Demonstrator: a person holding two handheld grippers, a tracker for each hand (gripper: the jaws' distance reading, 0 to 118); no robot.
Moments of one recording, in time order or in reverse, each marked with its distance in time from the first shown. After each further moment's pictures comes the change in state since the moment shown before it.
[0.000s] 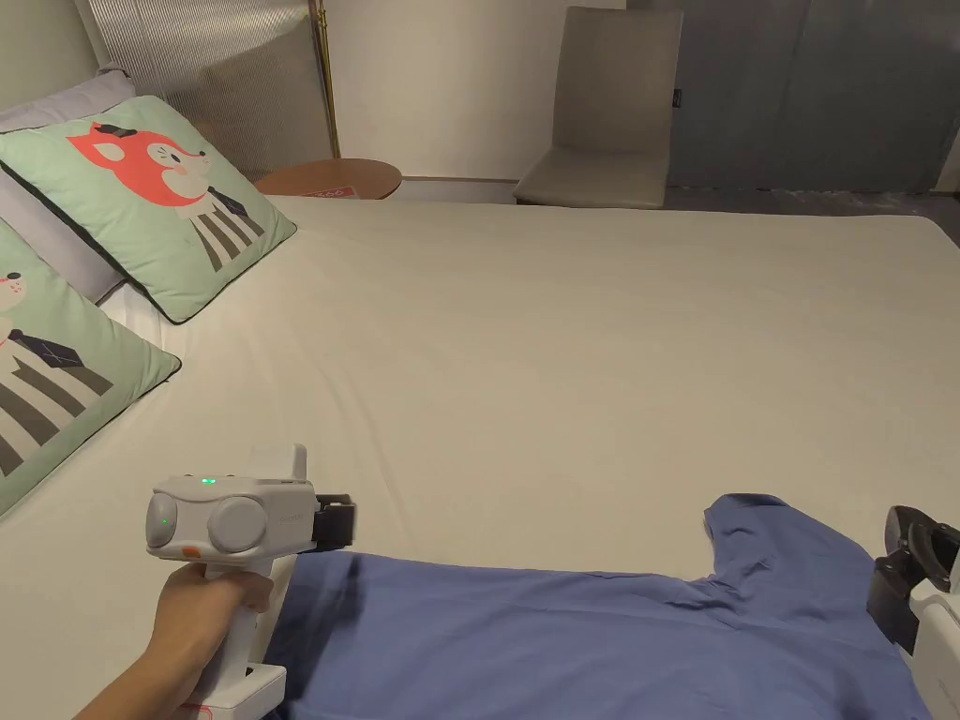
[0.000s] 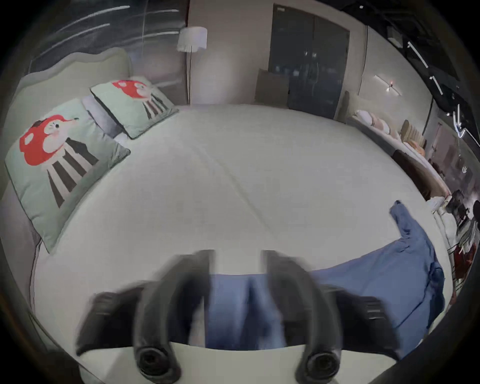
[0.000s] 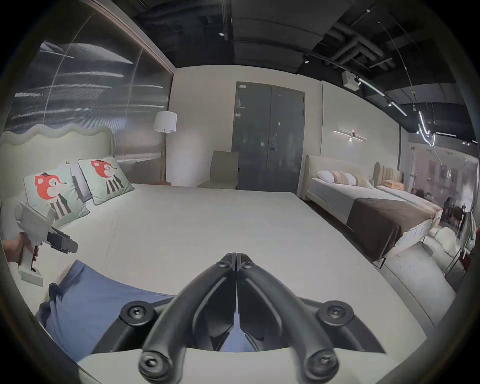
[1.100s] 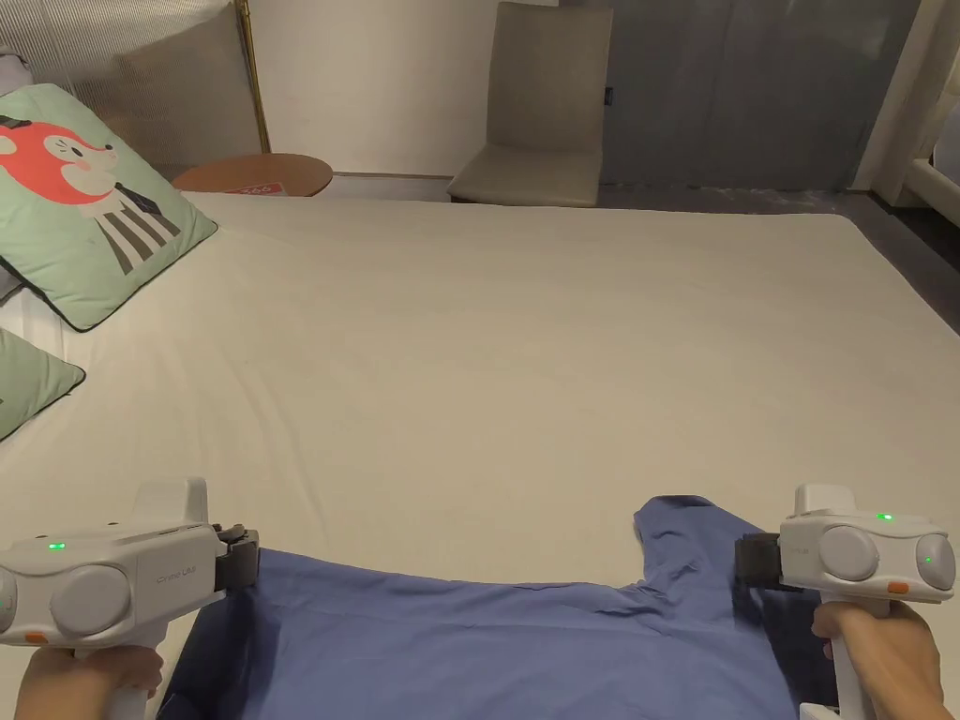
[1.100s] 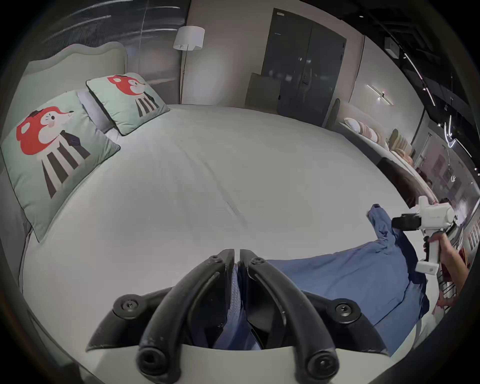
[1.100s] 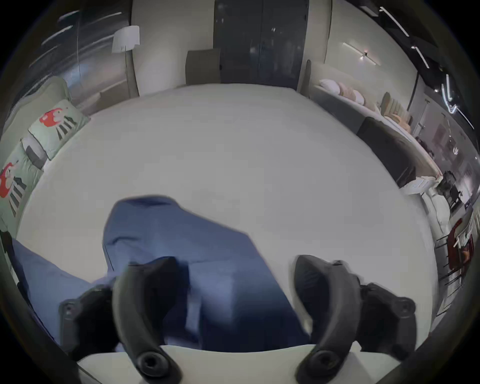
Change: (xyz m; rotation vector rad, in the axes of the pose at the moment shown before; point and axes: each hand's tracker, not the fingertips) left arm 0.022 -0.021 0.061 0.085 -0.097 0.031; right arm 0.060 -0.063 -0.215 -0.667 -0.016 -0.039
